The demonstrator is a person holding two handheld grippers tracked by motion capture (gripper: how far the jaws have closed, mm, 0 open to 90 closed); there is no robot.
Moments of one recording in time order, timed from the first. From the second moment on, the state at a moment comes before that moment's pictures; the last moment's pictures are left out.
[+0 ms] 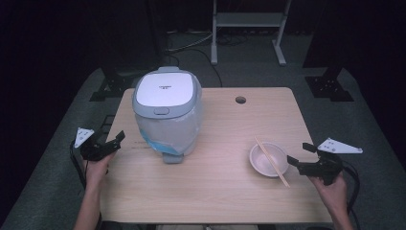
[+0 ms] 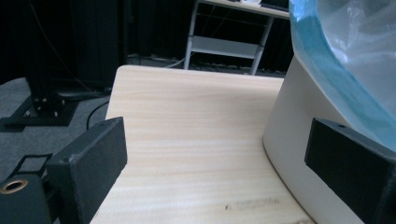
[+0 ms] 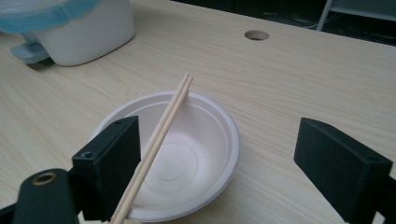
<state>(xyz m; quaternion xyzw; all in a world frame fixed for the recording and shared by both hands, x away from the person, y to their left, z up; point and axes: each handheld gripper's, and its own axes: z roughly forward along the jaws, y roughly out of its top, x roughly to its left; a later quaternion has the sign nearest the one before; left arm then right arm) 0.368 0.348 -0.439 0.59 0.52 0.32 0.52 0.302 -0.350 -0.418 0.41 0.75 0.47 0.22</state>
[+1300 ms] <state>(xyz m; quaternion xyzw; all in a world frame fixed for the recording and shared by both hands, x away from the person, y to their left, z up) 0.453 0.303 -0.432 0.65 0.46 0.27 0.55 0.303 -0.348 -0.419 0.40 0.76 0.46 0.20</state>
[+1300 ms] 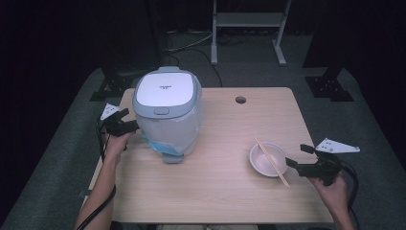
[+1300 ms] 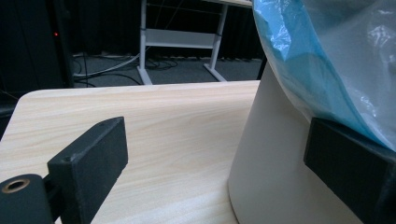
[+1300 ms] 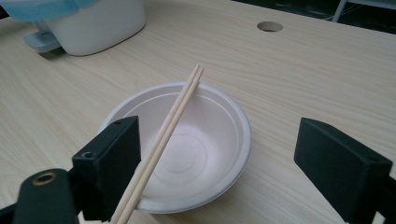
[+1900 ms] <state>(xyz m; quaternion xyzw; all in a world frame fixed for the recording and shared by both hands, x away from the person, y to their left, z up) 0.466 0.271 -0.427 0.67 0.42 0.27 0.54 0.302 -0.347 -0.419 0.39 0.77 0.46 0.20</state>
